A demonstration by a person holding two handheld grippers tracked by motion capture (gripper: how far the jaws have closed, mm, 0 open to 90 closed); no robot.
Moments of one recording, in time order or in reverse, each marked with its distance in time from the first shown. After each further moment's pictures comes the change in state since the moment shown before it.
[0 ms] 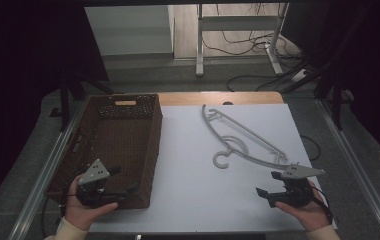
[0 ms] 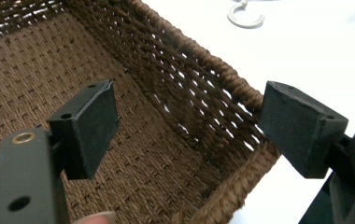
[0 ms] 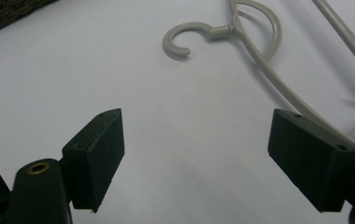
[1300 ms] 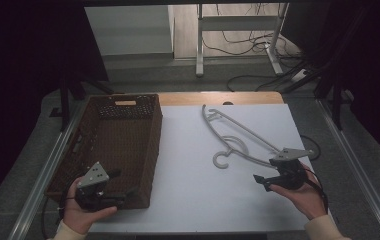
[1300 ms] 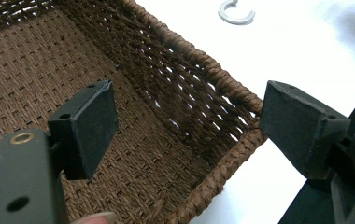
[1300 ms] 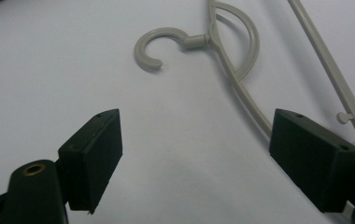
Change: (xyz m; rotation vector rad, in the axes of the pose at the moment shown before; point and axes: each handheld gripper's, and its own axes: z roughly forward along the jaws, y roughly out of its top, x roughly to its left) left arm -0.006 -0.002 -0.005 0.009 -0.020 0.009; right arm -0.020 0.035 0.020 0.087 -0.046 -0.032
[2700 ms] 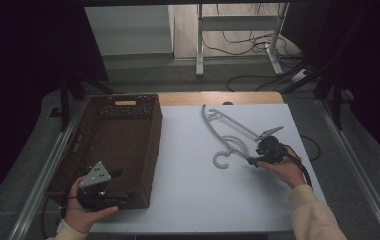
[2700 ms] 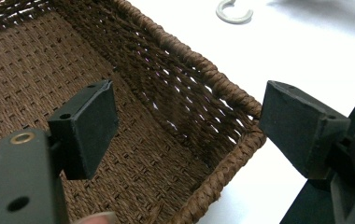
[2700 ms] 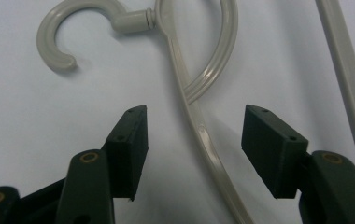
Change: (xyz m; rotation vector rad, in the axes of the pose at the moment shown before) left arm -0.001 0.002 0.003 0.004 -0.005 0.011; right arm -0.051 0.033 0.084 0.228 0.011 -0.018
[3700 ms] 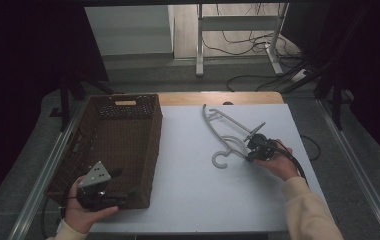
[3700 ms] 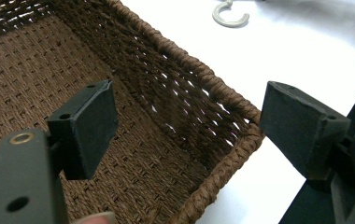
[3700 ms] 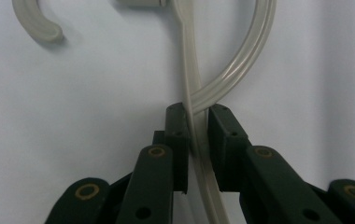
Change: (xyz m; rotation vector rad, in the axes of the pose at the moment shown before) left arm -0.001 0.001 -0.002 -0.009 -0.002 0.001; right arm 0.005 0.025 0.020 0.181 0.004 -0.153
